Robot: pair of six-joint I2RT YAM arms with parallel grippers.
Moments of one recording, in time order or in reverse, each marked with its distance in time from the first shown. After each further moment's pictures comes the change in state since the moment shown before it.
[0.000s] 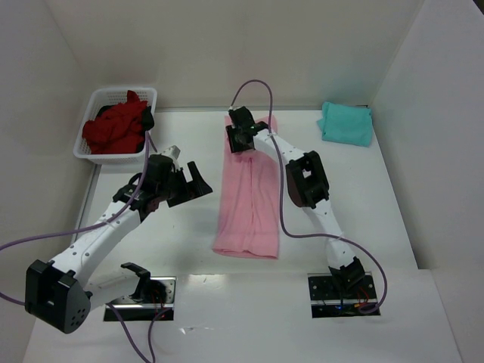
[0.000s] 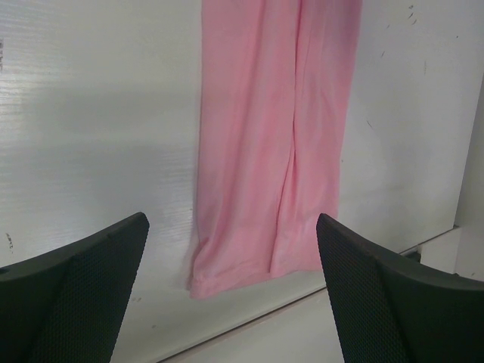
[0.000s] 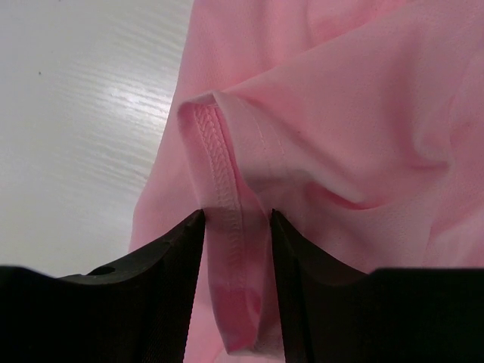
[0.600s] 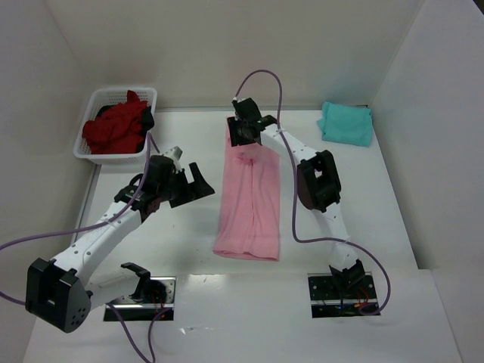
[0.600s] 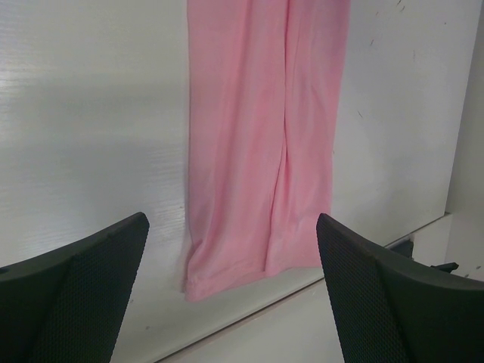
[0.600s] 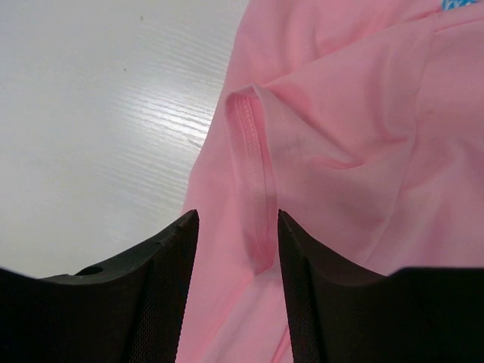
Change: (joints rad) left arm 0.001 0.006 -0.020 0.033 0.046 0.000; right arm 0.000 -0.186 -0.133 0.009 -0.045 0.039
